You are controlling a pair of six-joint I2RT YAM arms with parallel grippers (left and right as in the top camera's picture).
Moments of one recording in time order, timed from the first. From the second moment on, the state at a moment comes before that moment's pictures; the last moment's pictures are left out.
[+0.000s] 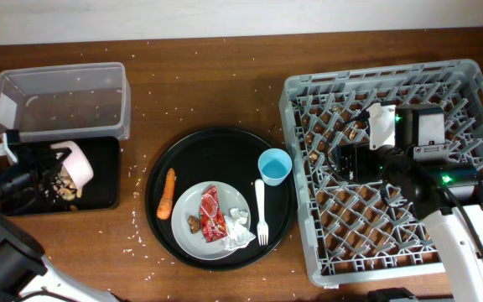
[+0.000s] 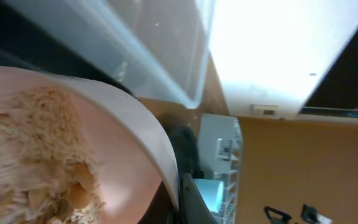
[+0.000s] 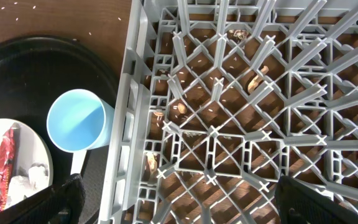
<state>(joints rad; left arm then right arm) 0.80 2.05 1.43 -1.03 1.20 0.19 0.06 1.17 1.13 -0.91 -0.16 -0.02</state>
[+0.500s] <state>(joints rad) 0.87 2.05 1.43 -1.07 1.45 0.17 0.06 1.17 1.13 -0.92 -0.16 -0.02</state>
